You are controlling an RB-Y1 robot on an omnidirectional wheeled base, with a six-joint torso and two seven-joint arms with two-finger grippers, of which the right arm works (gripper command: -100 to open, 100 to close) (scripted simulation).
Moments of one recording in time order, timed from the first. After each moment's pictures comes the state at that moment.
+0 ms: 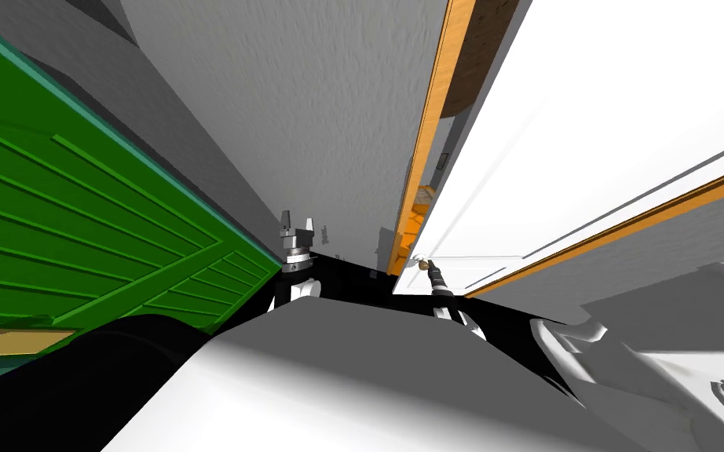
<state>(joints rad) -0.09 -0.30 -0.06 -0.60 -0.01 -0.94 0.07</state>
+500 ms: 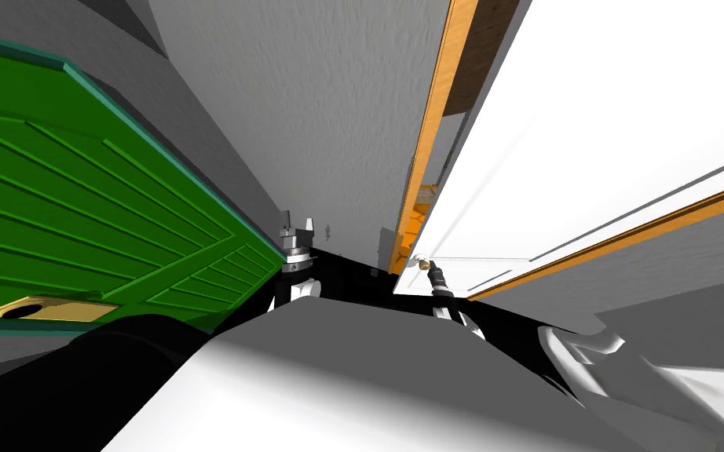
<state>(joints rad) -0.09 -0.30 -0.04 -0.59 -0.08 -0.93 -0.05</state>
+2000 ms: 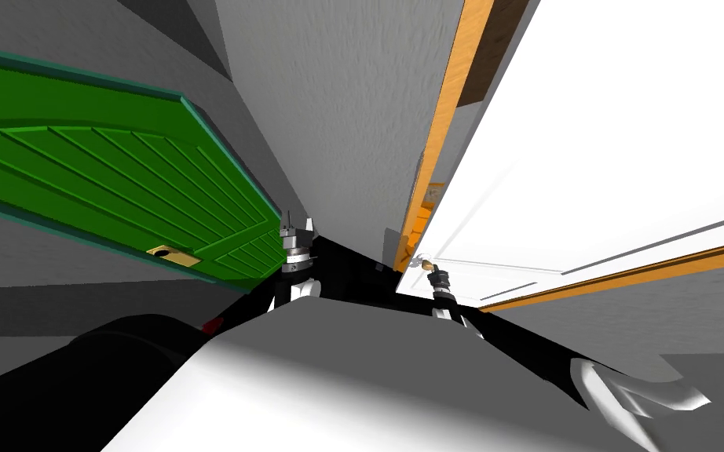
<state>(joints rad) -0.06 -0.31 0.03 -0.64 -0.27 -0.89 -0.41</state>
